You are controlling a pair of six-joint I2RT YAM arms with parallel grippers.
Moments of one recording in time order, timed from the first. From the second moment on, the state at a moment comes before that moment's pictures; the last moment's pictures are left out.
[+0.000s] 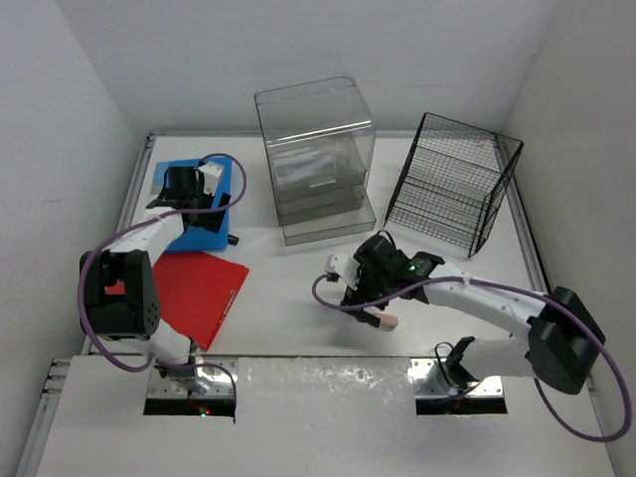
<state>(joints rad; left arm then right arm) 0.03 1.54 0.98 -0.29 -0.06 0.37 0.82 1.26 0.72 -0.50 -0.19 -0.43</state>
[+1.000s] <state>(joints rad) 0.03 1.54 0.98 -0.30 -0.06 0.37 0.83 1.45 0.81 -0.64 -0.09 -0.42</state>
